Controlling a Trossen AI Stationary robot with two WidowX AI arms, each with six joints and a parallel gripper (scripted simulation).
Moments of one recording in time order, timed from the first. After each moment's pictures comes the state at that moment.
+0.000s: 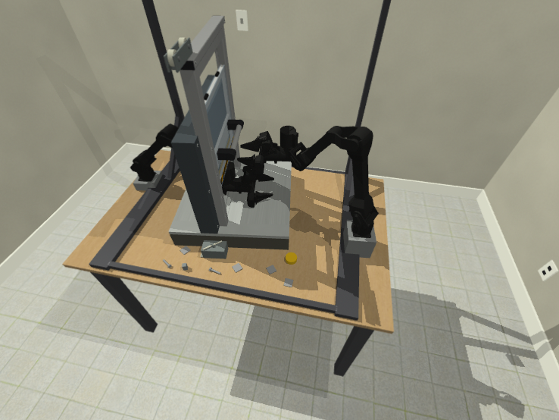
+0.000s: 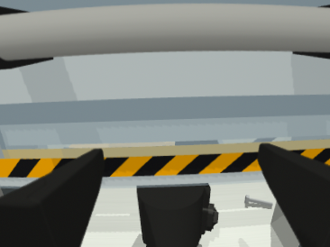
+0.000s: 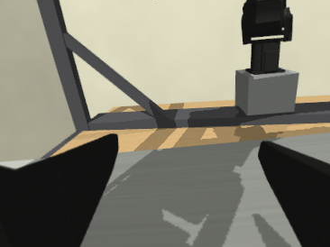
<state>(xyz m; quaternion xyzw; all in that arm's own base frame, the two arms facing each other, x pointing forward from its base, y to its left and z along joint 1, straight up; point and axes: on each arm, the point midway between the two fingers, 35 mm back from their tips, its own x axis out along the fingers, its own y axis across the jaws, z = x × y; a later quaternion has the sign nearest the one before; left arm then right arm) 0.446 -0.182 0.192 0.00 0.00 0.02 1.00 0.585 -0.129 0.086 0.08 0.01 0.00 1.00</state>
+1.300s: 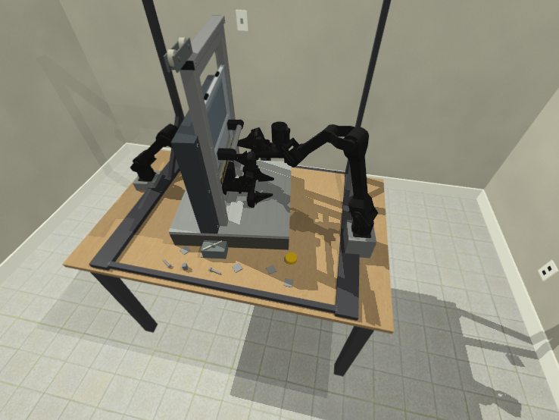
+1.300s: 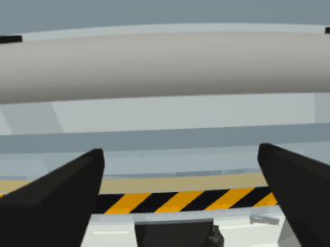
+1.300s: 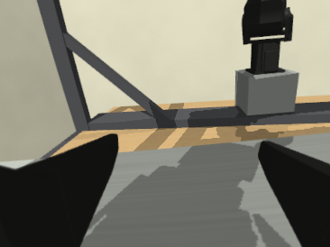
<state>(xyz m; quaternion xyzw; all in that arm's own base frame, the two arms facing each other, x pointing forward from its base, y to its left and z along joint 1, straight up) 0.475 -0.181 0.205 0.00 0.01 0.02 1.00 0.585 -0.129 0.086 0.08 0.01 0.00 1.00</state>
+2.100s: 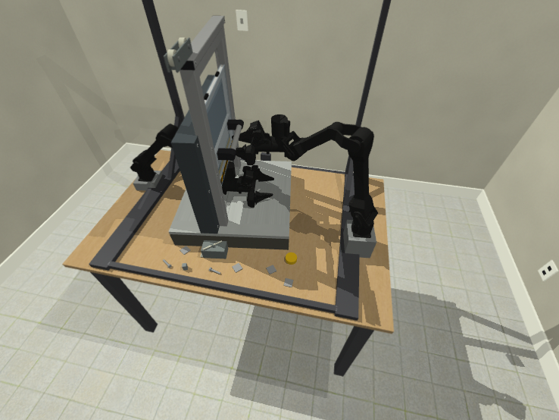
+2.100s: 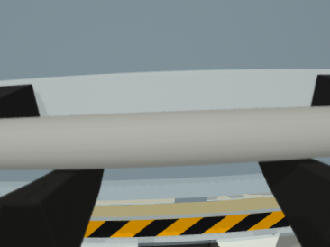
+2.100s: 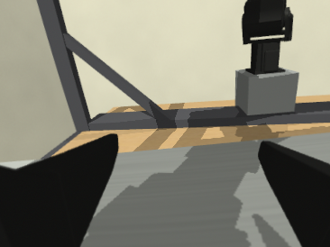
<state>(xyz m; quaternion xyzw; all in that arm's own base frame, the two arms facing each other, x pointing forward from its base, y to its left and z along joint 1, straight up) 0.475 -0.181 0.232 0.01 0.01 0.02 1.00 0.585 -0.129 0.087 0.08 0.01 0.00 1.00</state>
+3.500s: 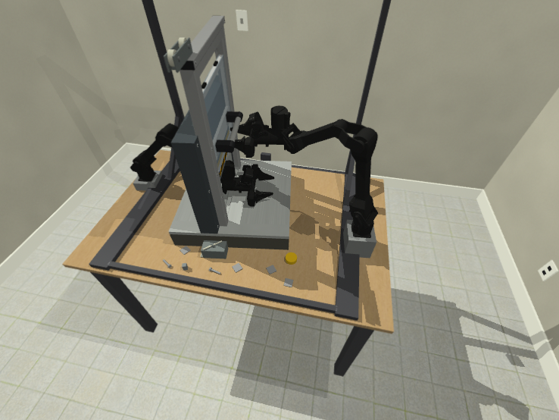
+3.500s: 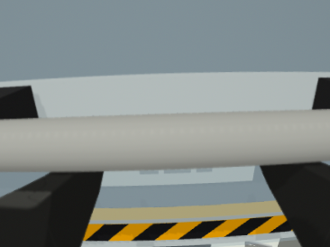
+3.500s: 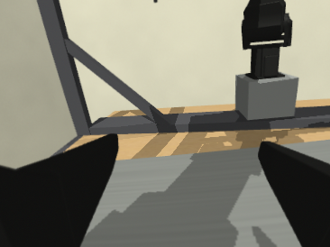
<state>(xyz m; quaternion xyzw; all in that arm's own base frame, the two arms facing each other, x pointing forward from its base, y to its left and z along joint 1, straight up) 0.476 -0.182 0.264 0.00 0.00 0.02 1.00 0.586 -0.129 0.093 0.08 0.01 0.00 1.00</state>
